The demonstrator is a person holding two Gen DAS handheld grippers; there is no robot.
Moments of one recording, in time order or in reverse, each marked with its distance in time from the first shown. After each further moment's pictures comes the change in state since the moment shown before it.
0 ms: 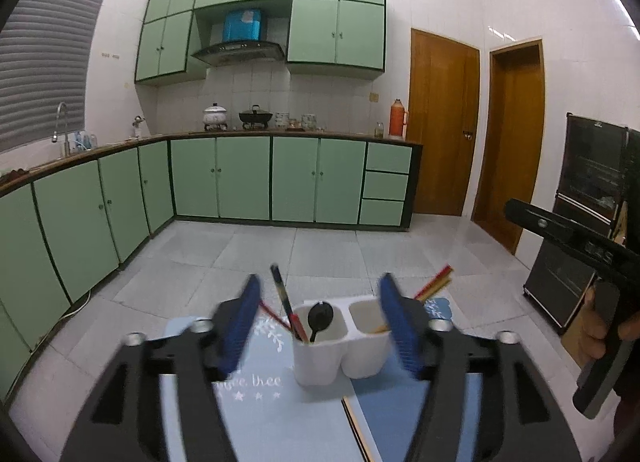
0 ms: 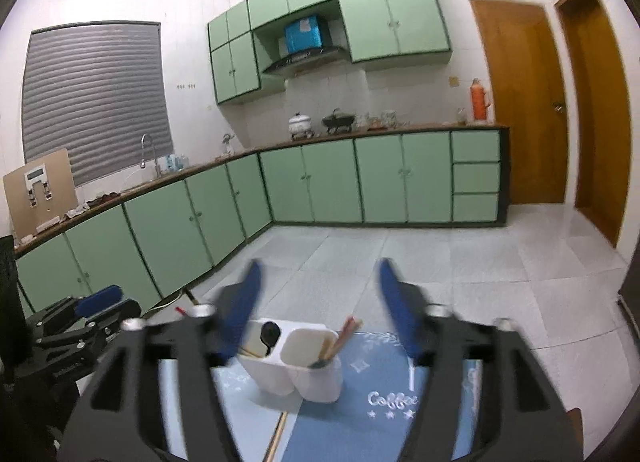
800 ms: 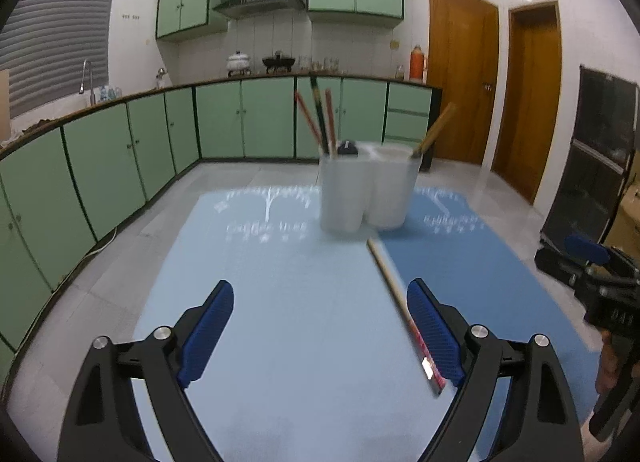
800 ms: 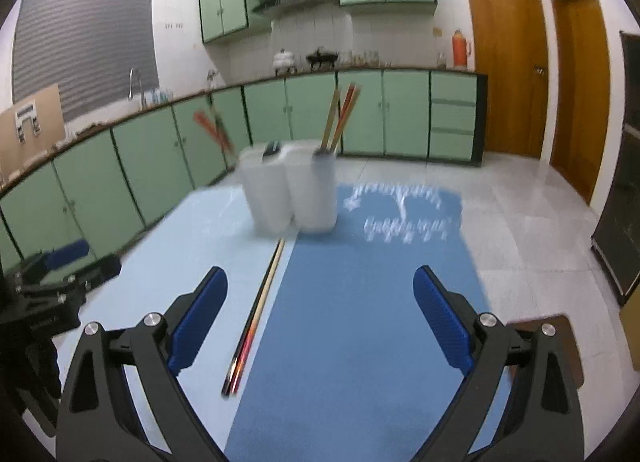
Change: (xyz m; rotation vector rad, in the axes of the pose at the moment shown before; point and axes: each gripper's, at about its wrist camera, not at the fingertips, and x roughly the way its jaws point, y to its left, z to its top) left arm -0.053 0.011 -0.160 -0.003 0.199 0.090; right arm -0.064 0.039 -0.203 -0.014 0.292 -0.045
